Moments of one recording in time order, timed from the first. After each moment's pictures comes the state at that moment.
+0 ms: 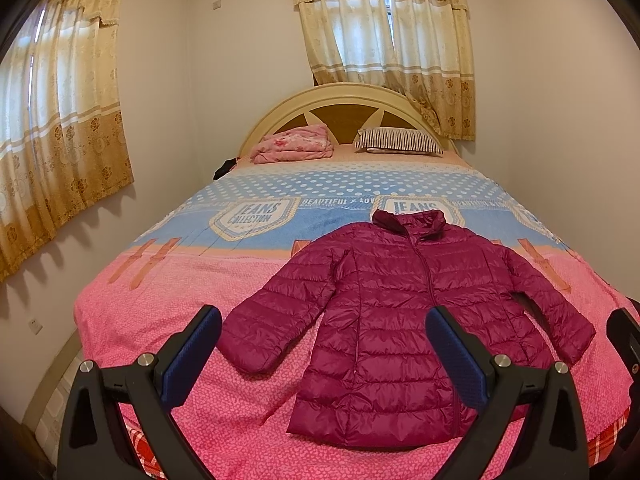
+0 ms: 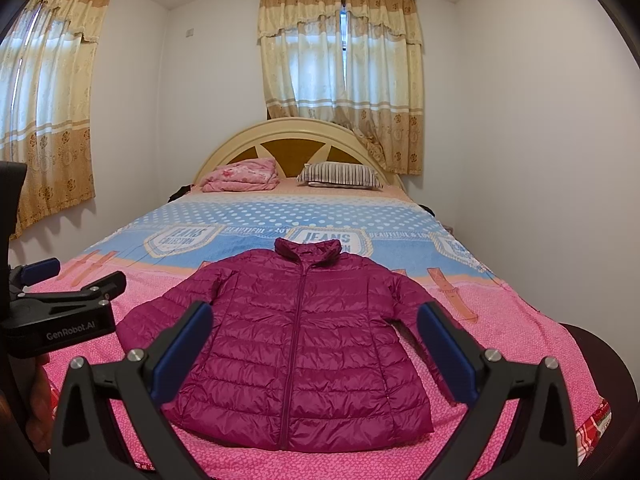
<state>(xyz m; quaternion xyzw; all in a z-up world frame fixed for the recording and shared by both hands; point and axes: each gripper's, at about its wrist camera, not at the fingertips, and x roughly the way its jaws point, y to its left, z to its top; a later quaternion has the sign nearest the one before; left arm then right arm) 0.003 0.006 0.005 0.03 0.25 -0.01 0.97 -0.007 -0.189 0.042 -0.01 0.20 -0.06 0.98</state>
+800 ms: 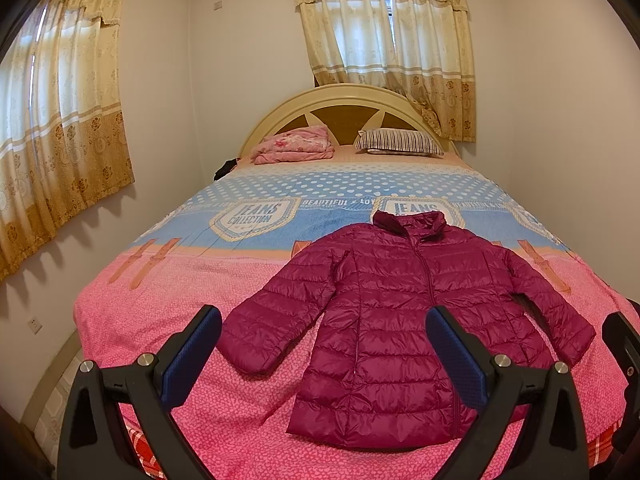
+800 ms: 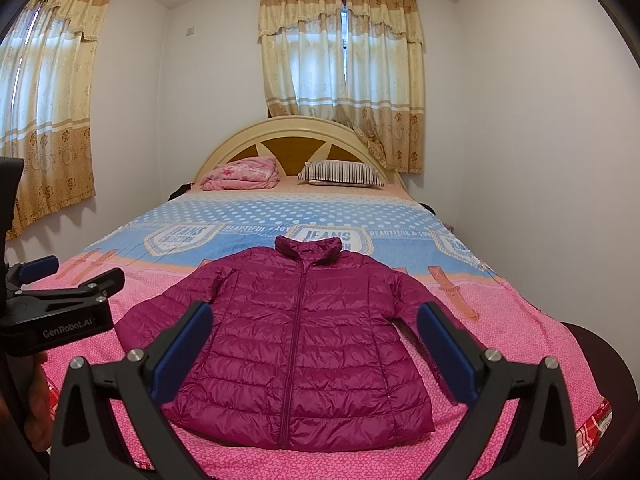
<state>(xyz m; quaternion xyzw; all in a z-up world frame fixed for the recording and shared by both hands) 0.001 0.005 0.006 0.03 0.25 -0.01 0.97 -0.007 -0.189 0.042 -0.01 0.20 -0.06 0.98</state>
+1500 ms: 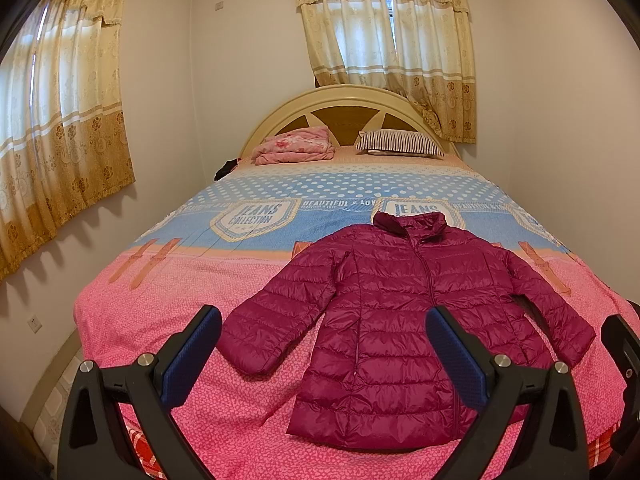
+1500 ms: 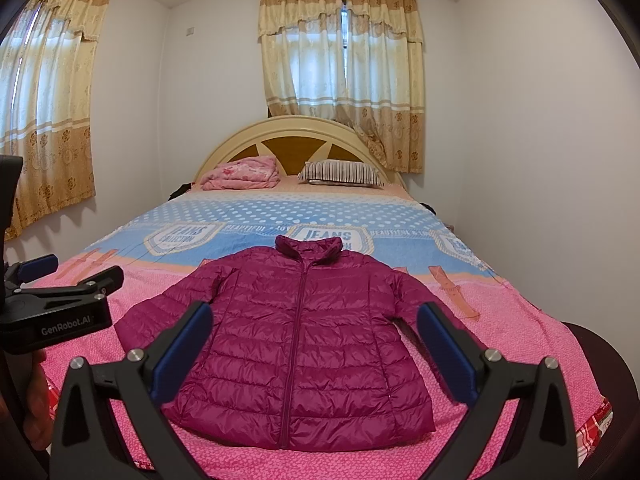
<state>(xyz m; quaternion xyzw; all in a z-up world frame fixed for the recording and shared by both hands) 0.001 0.005 0.006 0.03 0.25 -0.01 0.97 -0.005 -0.188 0.036 -0.01 0.20 -0.06 0.98</state>
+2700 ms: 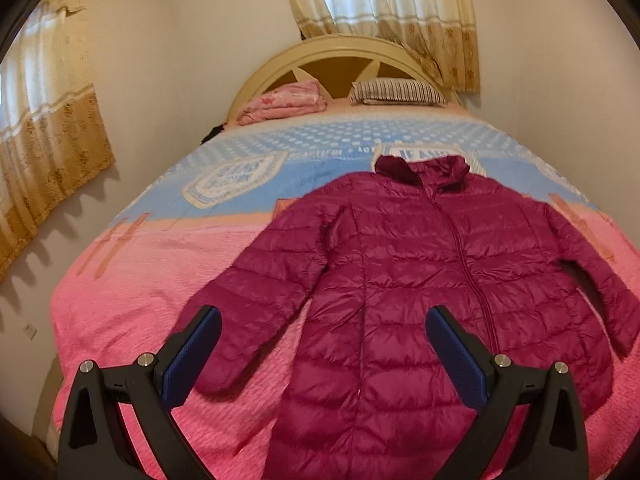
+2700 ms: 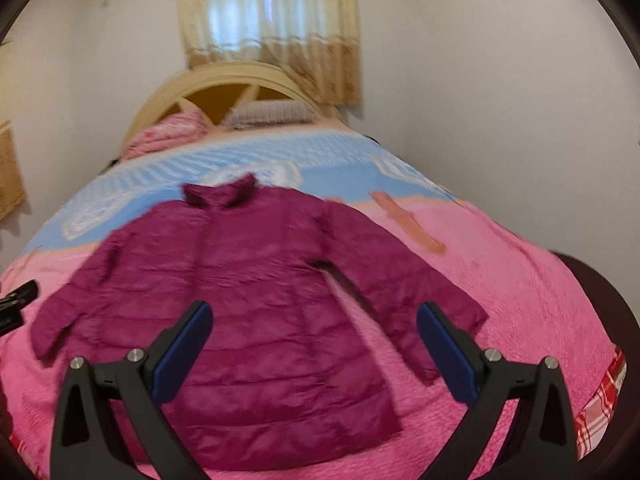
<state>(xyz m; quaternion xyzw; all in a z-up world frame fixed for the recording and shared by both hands) 0.132 -0.020 -0.099 0.07 0.32 -0.01 0.94 0.074 -0.311 -0.056 0.06 0.30 -0.18 0.93</state>
